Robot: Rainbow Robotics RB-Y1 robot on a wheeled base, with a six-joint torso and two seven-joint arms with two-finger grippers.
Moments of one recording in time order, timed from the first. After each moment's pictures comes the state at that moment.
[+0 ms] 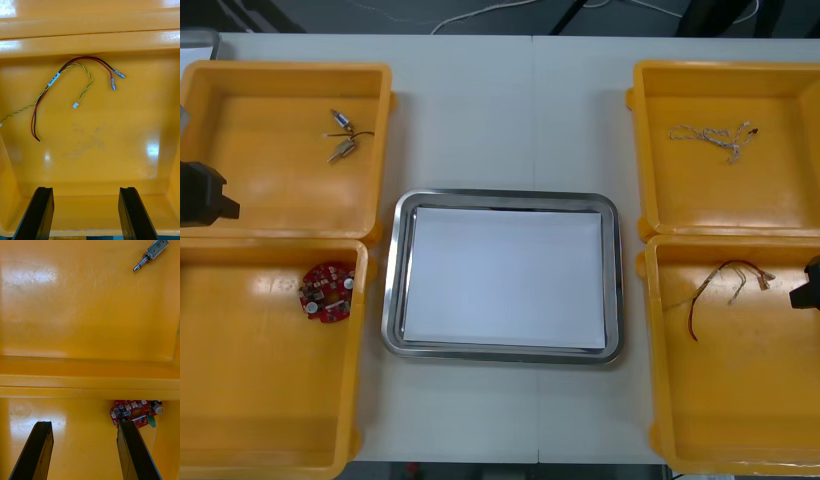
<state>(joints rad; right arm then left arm) -0.09 -0.88 -0.26 -2.21 -0.97 1.90 1.12 -0.37 0.68 0.34 -2.02 0.72 1.91 -1.34</state>
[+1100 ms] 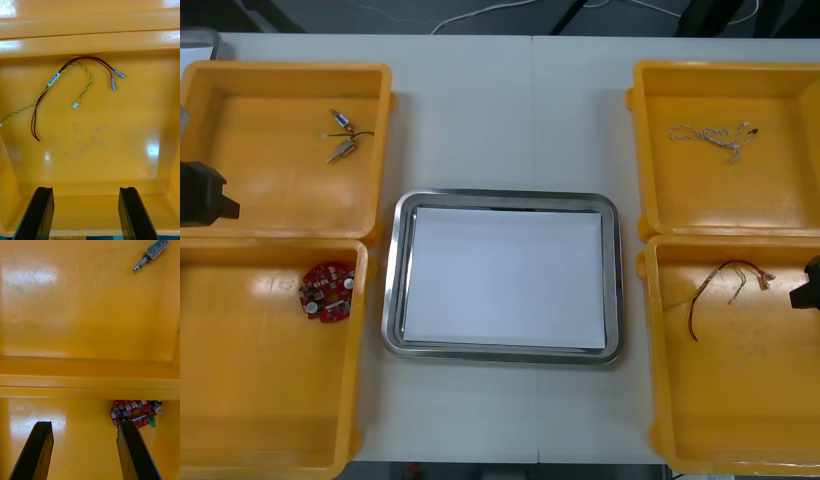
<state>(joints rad) -0.09 -0.88 -0.26 -2.21 -0.97 1.90 1.12 -0.37 0.68 0.34 -2.02 0.72 1.91 -1.34</state>
